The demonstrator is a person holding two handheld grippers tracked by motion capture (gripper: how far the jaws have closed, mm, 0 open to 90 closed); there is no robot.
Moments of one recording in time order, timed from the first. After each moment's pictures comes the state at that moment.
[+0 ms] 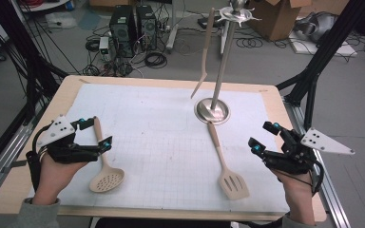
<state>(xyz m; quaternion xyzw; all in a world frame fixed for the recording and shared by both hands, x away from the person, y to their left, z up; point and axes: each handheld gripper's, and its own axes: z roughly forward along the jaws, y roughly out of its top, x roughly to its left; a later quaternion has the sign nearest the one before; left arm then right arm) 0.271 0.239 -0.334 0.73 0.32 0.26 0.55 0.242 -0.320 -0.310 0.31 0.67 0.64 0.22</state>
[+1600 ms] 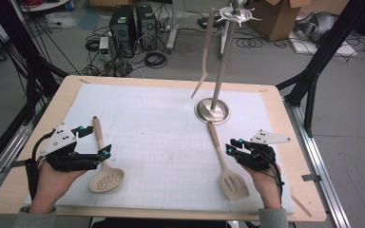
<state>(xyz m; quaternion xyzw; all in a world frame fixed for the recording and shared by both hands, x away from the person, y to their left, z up) 0.257 0.239 -0.346 0.75 0.33 0.26 0.52 0.293 -0.280 -0.387 0.37 0.78 0.48 0.18</state>
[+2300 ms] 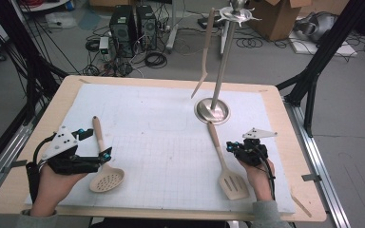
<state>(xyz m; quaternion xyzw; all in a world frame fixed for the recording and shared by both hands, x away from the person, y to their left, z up) 0.252 0.235 -0.352 0.74 0.33 0.27 0.51 0.326 -0.280 -0.421 0.42 0.79 0.42 0.16</state>
